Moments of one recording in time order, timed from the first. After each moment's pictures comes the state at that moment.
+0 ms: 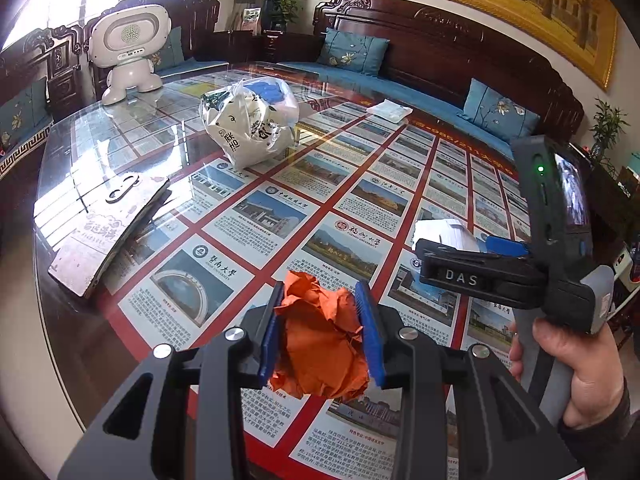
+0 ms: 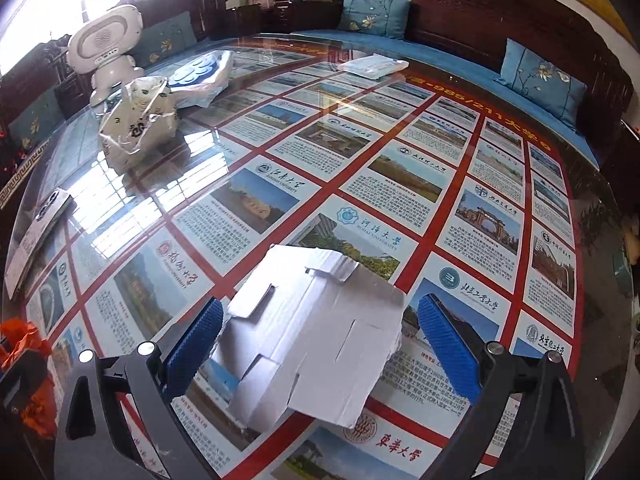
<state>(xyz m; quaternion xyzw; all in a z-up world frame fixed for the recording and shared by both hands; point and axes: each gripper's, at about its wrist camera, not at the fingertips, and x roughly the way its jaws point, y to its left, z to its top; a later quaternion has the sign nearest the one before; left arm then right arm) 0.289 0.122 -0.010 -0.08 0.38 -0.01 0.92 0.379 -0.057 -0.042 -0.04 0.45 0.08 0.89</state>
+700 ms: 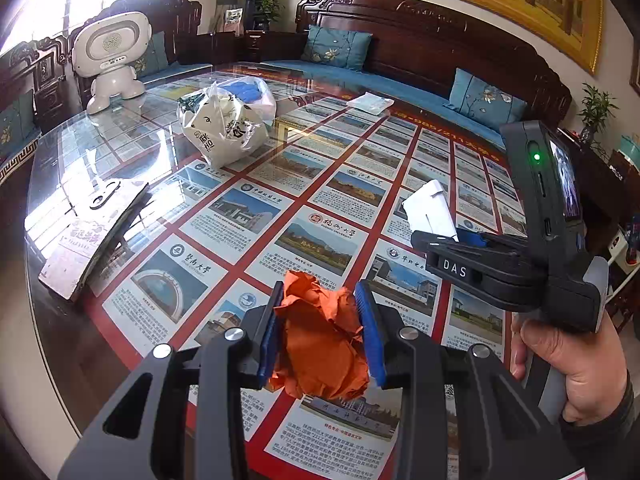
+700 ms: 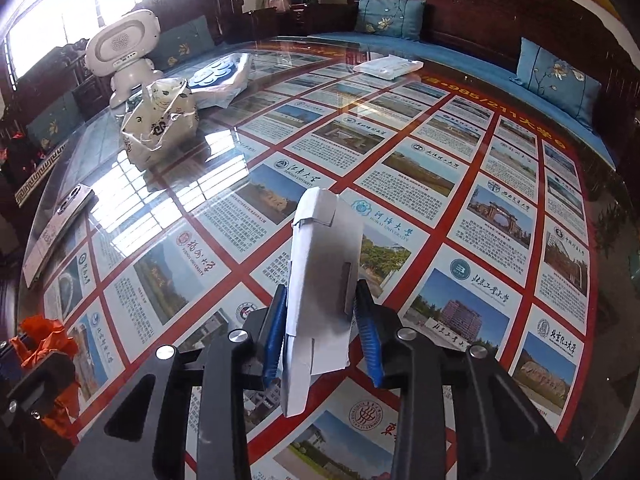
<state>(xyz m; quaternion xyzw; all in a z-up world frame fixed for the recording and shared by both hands) 0.286 0.103 -0.012 -0.06 0.38 -0.04 0.92 0.364 -0.064 -0.038 -0.03 0.44 0.13 0.89</state>
